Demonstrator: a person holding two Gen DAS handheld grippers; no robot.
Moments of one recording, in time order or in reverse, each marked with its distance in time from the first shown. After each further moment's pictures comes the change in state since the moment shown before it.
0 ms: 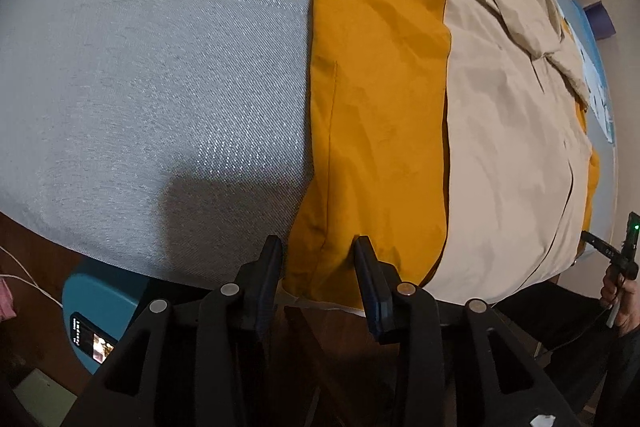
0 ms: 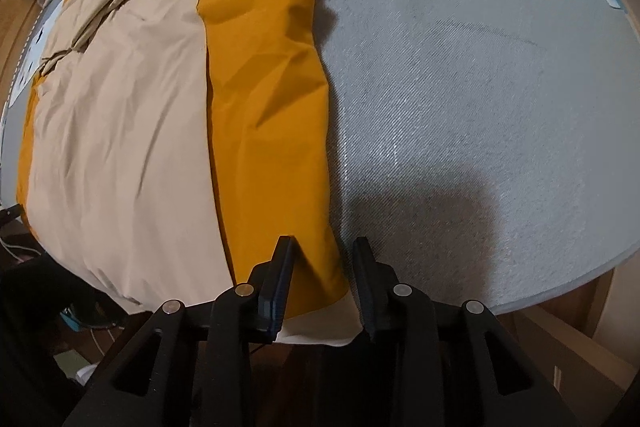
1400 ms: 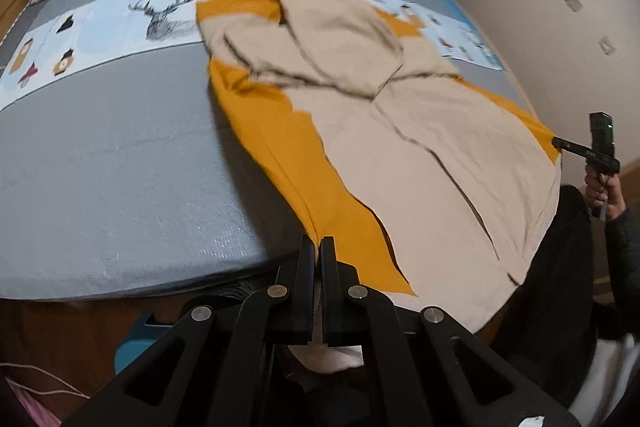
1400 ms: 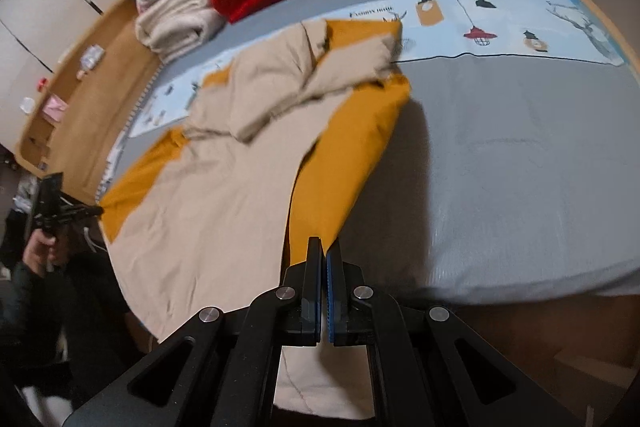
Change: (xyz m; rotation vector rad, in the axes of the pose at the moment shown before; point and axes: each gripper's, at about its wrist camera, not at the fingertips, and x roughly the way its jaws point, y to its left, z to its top) left arm -0.151 -0.059 -0.086 0.455 -0.252 -0.180; right arm -0.179 0.009 -0.087 -0.094 -0.387 0.348
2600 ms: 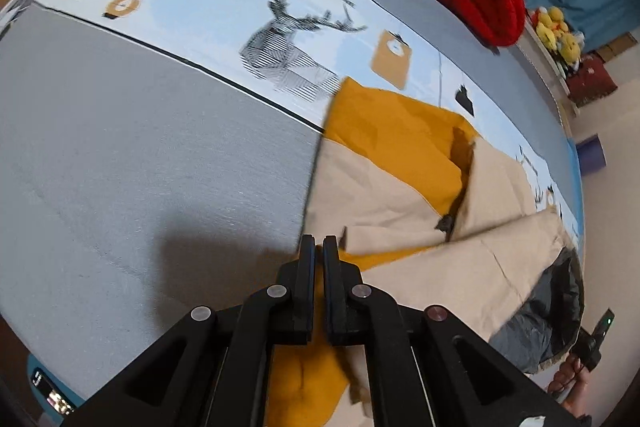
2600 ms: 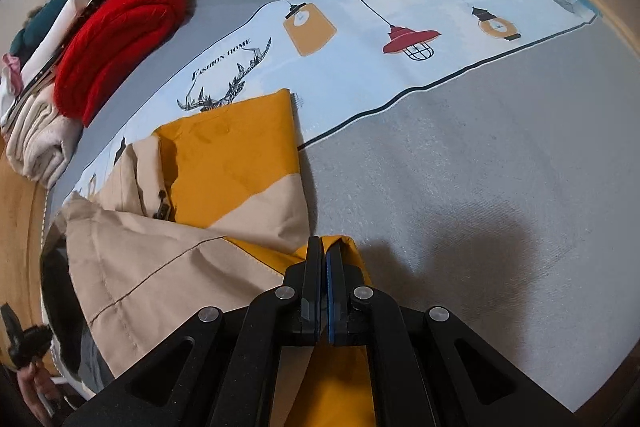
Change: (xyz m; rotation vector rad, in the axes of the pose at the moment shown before) left arm 0.141 0.151 0.191 -0.666 -0.173 0.197; right arm 0.209 -0.113 0.188 0.394 -0.077 -0.302
